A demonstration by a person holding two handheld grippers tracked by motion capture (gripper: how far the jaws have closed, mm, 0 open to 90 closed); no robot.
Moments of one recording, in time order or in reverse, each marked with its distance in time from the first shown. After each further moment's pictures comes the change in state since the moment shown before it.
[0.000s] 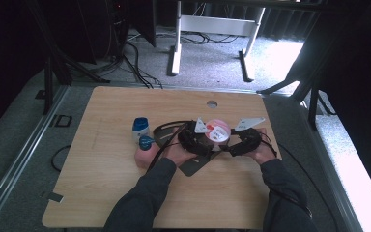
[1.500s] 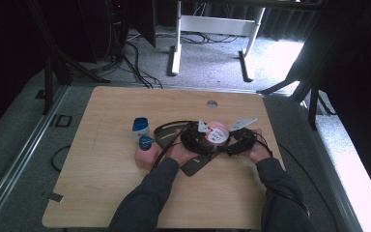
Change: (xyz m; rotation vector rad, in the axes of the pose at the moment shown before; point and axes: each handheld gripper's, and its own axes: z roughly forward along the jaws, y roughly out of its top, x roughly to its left) left arm 0.006 -0.011 0.031 0.087 0.000 -0.052; right arm -0.009 -0.010 0.027 0.097 -0.024 0.038
